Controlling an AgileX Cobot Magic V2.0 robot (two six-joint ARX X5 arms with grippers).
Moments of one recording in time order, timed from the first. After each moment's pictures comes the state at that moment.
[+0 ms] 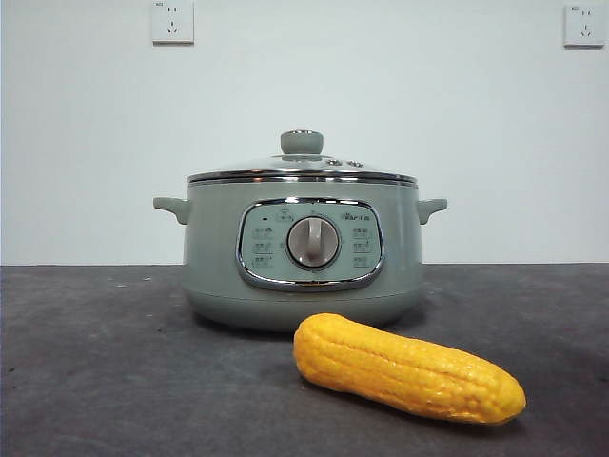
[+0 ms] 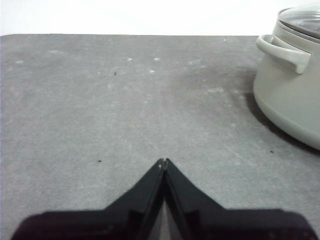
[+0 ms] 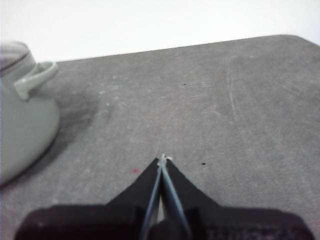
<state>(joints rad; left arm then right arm) -0.01 0.07 0.02 -0.17 0.04 -0.05 0.01 0.01 0.03 -0.17 0.00 0.11</state>
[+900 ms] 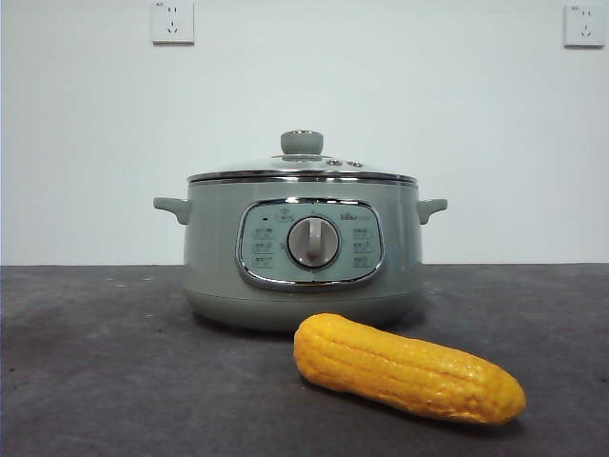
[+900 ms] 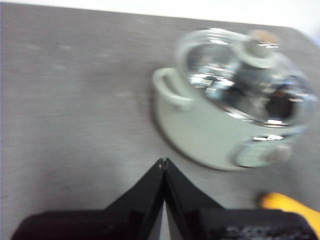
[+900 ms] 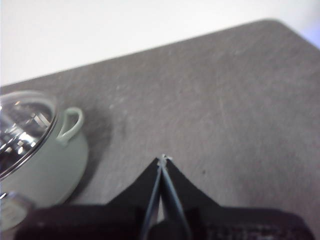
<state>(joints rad) -0.01 0.59 0.65 -0.51 0.40 -0.10 0.01 0.39 0.74 -0.72 0.01 0.22</state>
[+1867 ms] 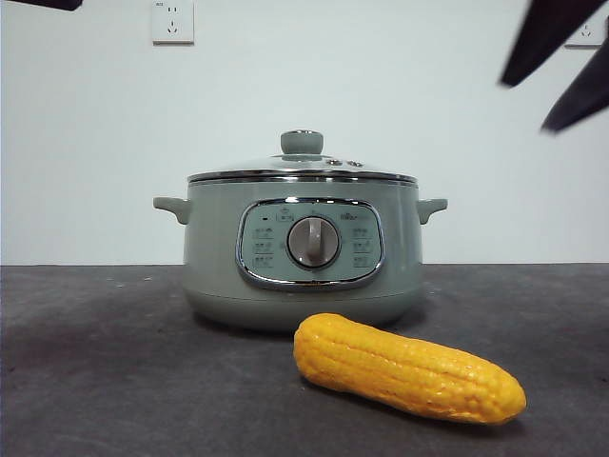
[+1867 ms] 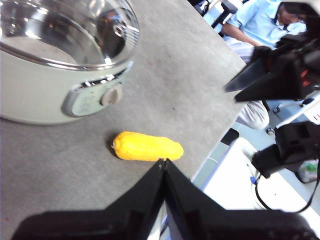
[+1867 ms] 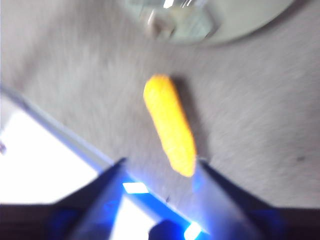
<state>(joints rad) -0.27 0.76 0.77 -0.65 0.75 -0.11 0.53 0.99 0.90 -0.89 -0.36 0.15</state>
